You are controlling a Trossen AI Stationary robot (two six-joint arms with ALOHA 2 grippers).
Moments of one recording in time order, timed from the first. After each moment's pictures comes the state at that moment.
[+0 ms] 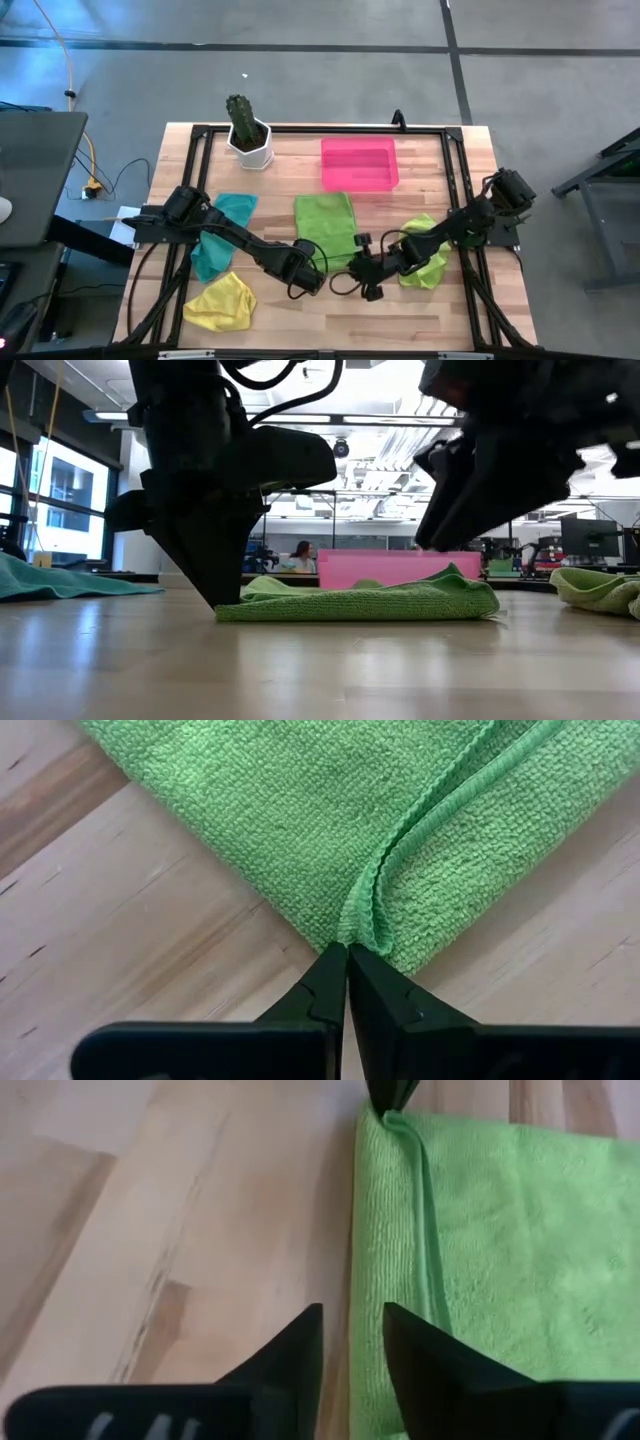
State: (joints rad) left arm -0.31 2.05 1.36 -0.73 -0.23 -1.33; right arm 0.48 1.72 0.92 -0.10 0.29 0.11
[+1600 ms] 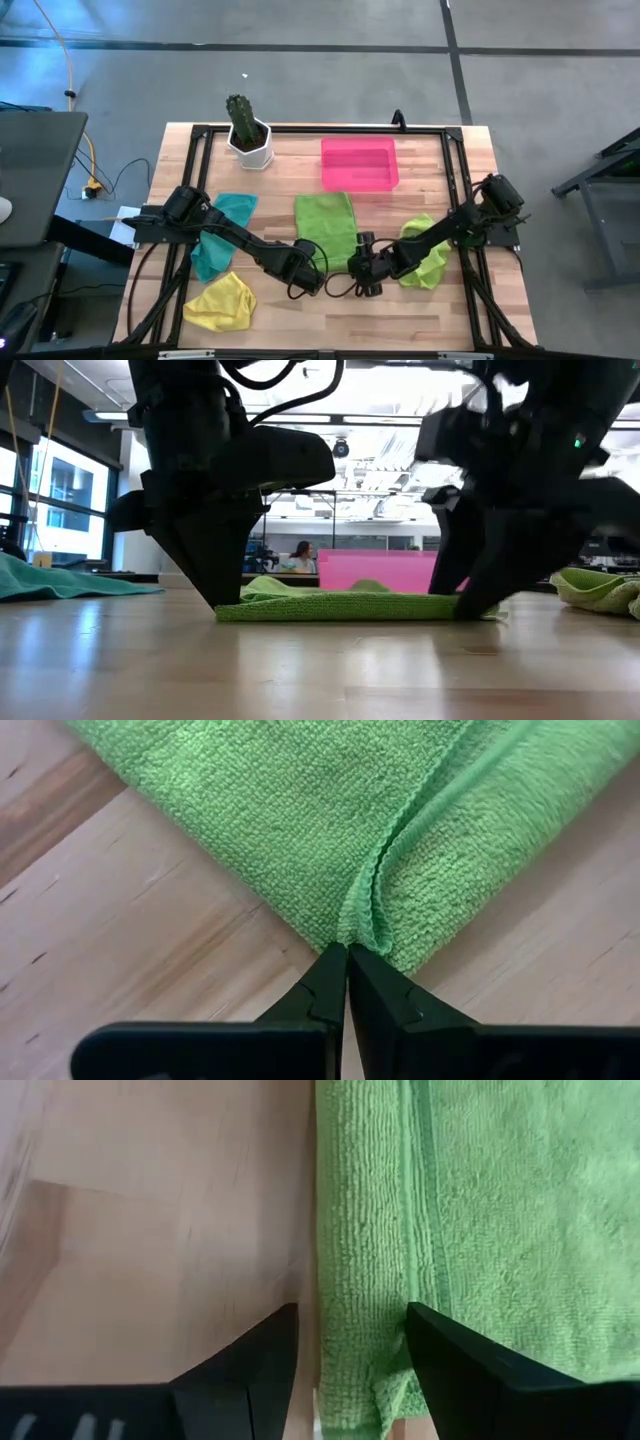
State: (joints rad) left arm -0.31 2.05 1.36 -0.73 -0.24 -1.31; right arm 0.46 1.82 0.95 -0.25 0.34 0.18
